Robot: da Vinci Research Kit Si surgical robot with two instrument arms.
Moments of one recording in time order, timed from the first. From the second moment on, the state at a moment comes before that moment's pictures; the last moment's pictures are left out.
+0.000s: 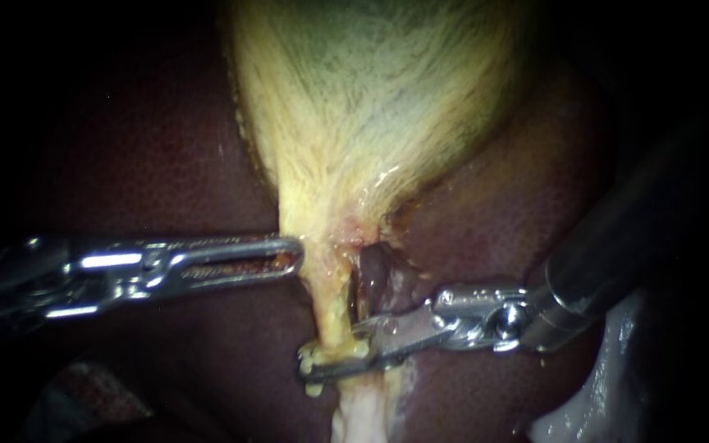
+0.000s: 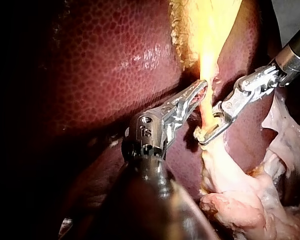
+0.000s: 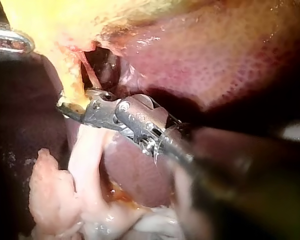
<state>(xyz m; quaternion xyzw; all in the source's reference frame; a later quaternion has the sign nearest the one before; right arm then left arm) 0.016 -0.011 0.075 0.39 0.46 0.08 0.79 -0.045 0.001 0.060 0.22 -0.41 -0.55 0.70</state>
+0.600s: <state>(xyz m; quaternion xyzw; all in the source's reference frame) 0.016 -0.010 0.074 0.30 0.51 0.01 0.81 -0.045 0.001 0.060 0.22 -0.41 -0.55 0.70</state>
